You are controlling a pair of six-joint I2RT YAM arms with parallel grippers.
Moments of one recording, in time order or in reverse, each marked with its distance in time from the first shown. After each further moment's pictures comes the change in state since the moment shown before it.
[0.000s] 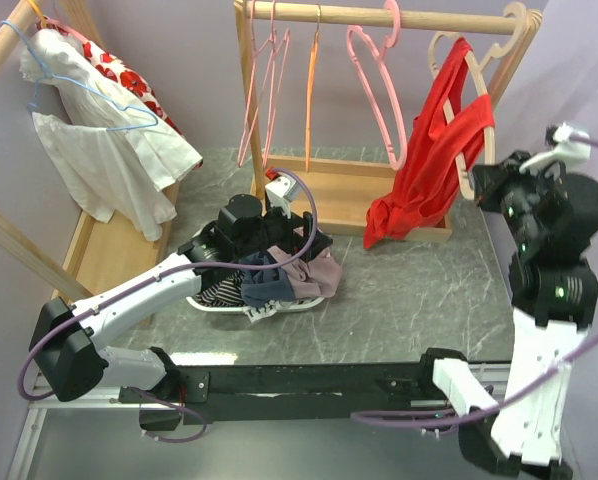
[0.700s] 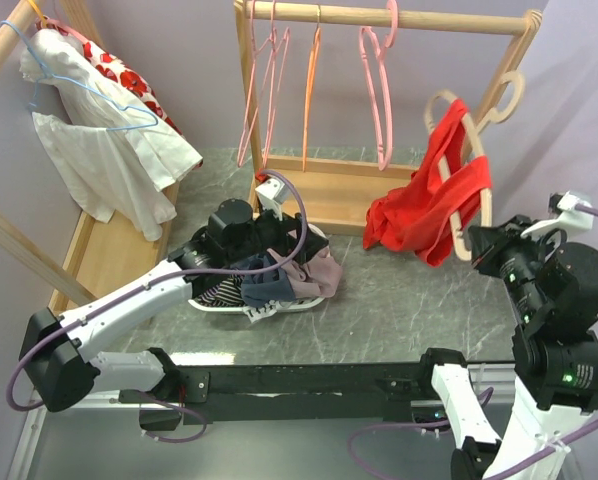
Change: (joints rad) left arm 0.000 -0.065 -0.044 0.007 -0.008 -0.048; right arm 0.001 -0.232 -0.036 -0.310 0.027 0.072
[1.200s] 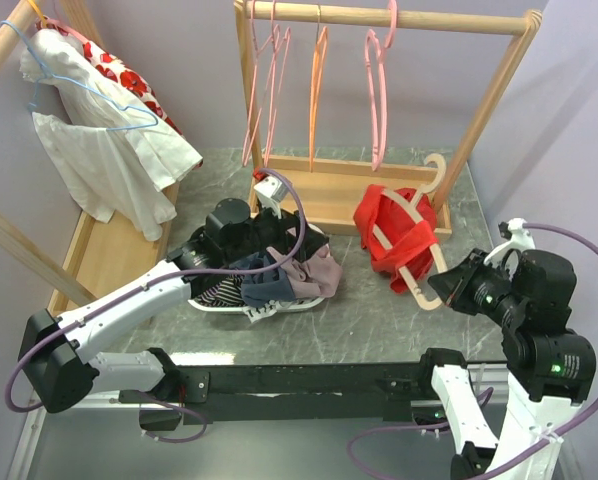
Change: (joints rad) left arm 0.000 -0.013 0.005 0.021 0.000 -0.001; right arm 0.012 -0.044 -0.130 -0.318 -0.238 0.064
